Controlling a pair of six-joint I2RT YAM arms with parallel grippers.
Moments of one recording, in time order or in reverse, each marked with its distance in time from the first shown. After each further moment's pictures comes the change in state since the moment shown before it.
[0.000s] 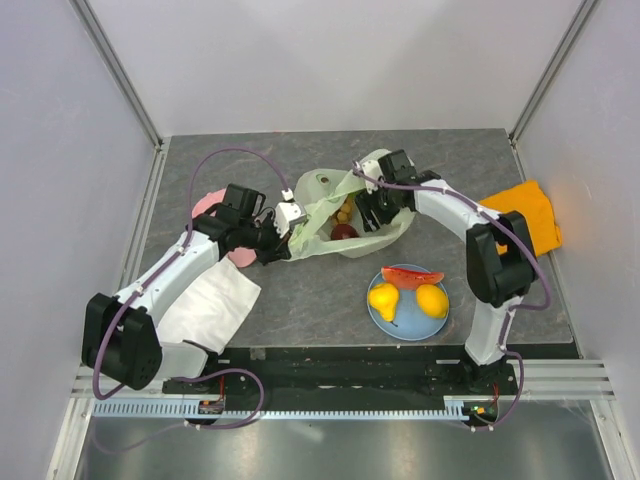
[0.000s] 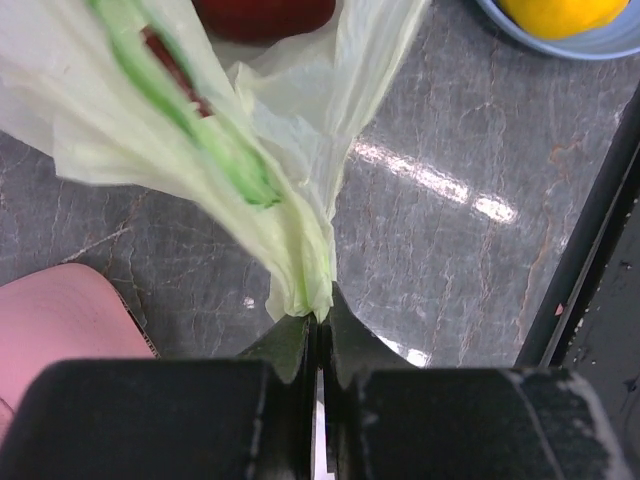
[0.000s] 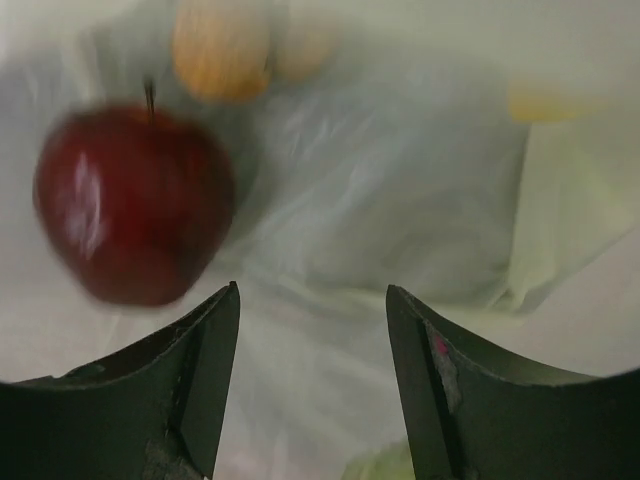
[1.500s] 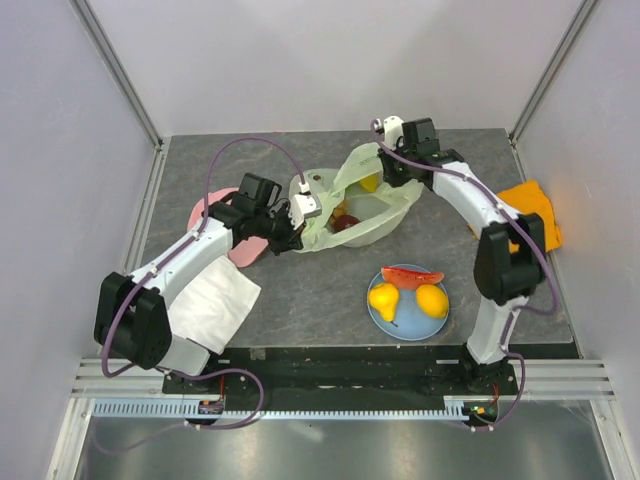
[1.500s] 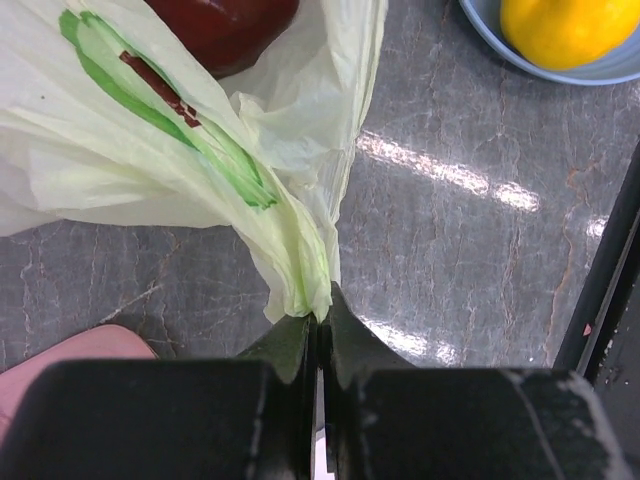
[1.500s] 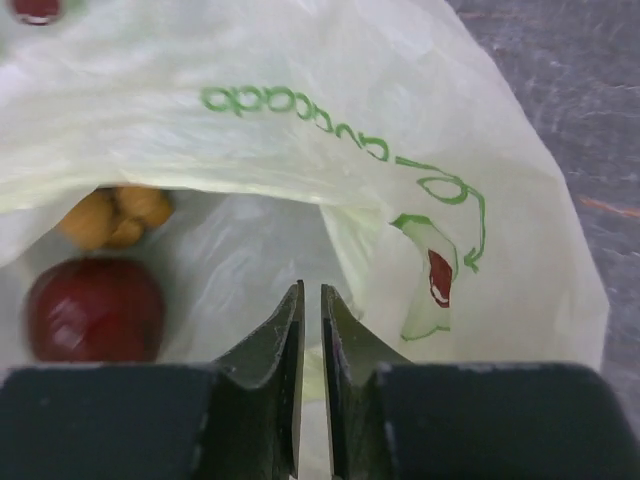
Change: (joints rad) left arm -0.064 0.118 0.114 0.004 -0.024 0.048; right arm -0.097 0.007 0.145 0.112 0.064 -0.012
